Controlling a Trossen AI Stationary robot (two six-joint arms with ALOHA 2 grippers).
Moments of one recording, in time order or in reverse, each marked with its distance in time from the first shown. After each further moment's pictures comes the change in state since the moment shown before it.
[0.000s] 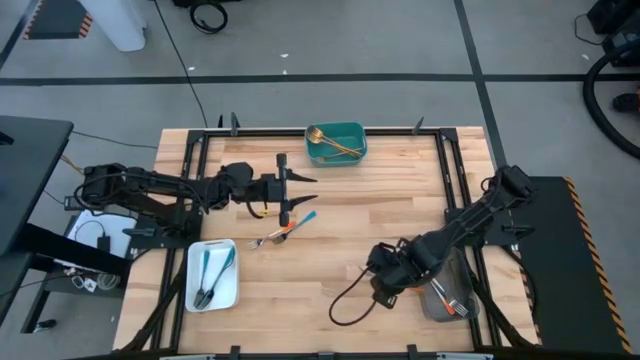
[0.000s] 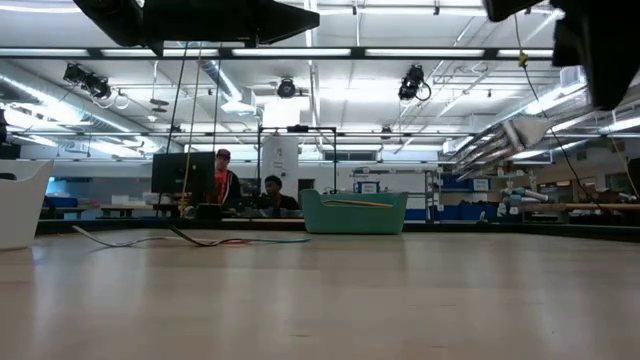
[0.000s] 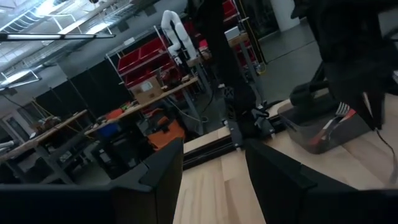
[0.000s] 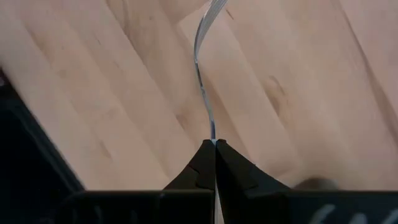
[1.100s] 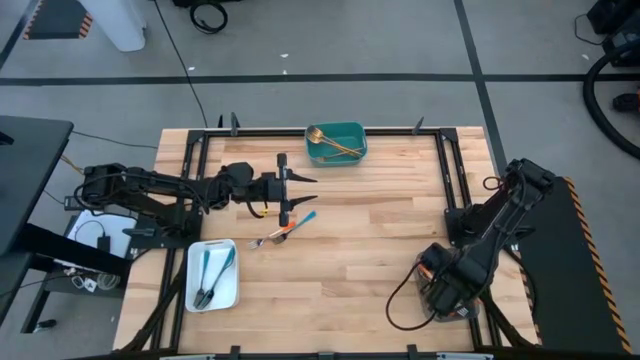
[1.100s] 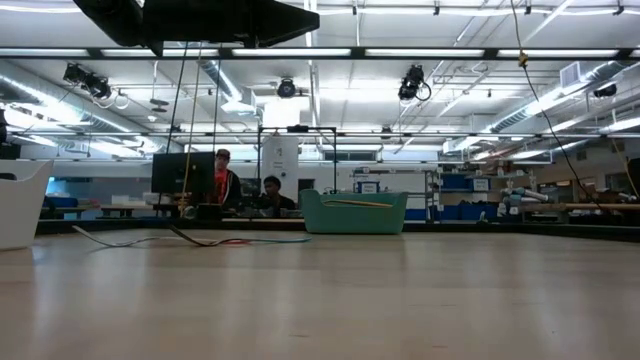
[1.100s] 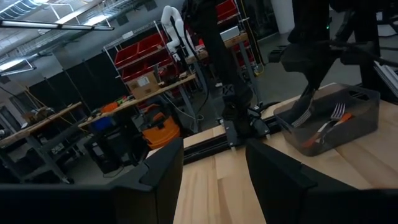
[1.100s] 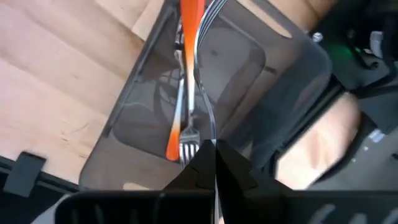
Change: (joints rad) left arm 0.000 0.000 0.000 -0.011 0.001 -0.054; right arm 0.285 -0.142 -0.054 -0.436 -0.212 0.642
